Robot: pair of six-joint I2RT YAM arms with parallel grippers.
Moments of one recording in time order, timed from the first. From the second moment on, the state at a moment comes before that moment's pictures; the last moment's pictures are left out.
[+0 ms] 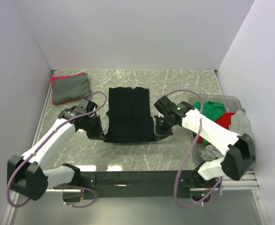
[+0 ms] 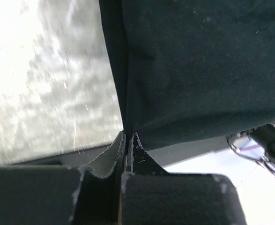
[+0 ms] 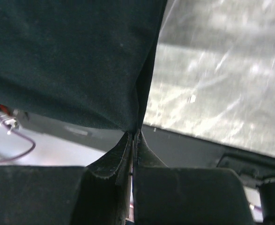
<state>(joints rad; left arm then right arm) -0.35 1.20 0.92 -0.91 0.27 -0.63 0.67 1.43 1.14 -1.00 -0.16 0.68</state>
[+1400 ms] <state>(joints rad) -0.17 1.80 1.52 -0.79 0.37 -0.67 0.46 2.01 1.99 -1.18 -0.05 0.54</state>
